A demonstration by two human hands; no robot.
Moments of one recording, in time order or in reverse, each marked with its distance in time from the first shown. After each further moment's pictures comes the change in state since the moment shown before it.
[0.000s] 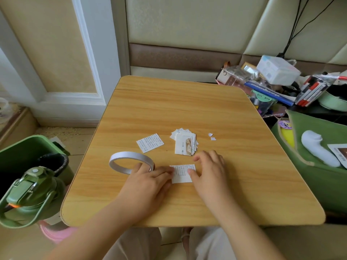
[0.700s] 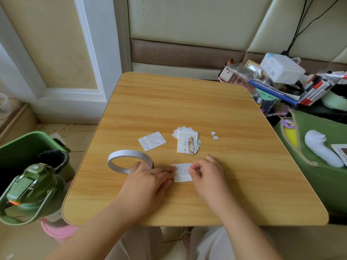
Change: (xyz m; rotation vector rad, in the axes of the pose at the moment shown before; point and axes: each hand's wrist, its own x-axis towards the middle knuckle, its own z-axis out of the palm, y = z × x) left_hand -0.003 -0.005 0.009 -0.065 0.082 -0.034; right_hand 0.002 -0.002 0.004 0.080 -0.136 0.053
